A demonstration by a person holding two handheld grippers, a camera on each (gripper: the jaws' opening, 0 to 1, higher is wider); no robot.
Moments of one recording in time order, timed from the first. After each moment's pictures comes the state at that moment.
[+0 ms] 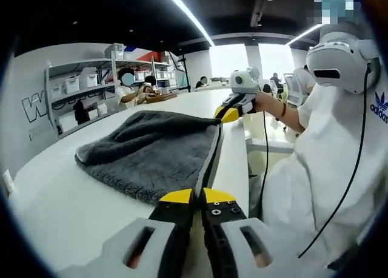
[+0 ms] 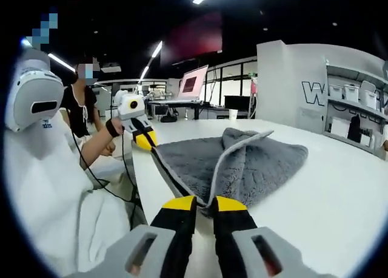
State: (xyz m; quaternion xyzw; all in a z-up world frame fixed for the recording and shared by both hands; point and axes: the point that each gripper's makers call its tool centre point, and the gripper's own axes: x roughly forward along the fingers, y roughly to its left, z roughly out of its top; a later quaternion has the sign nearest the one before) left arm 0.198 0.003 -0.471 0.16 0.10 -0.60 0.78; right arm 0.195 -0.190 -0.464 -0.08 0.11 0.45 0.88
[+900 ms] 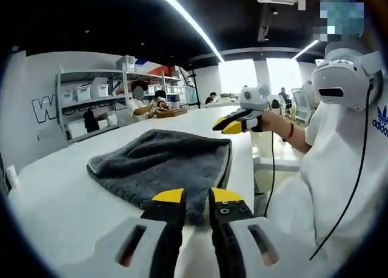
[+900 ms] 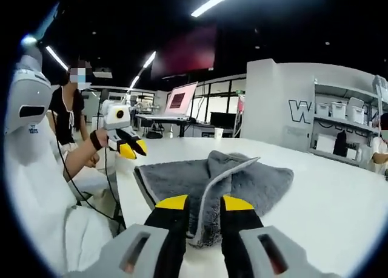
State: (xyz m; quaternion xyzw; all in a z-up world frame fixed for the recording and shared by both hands) left arm 0.215 0.010 -0.438 0.09 0.06 -0.56 0.82; right arm 0.218 -0.185 -0.426 -0.06 0.04 0.41 0.91
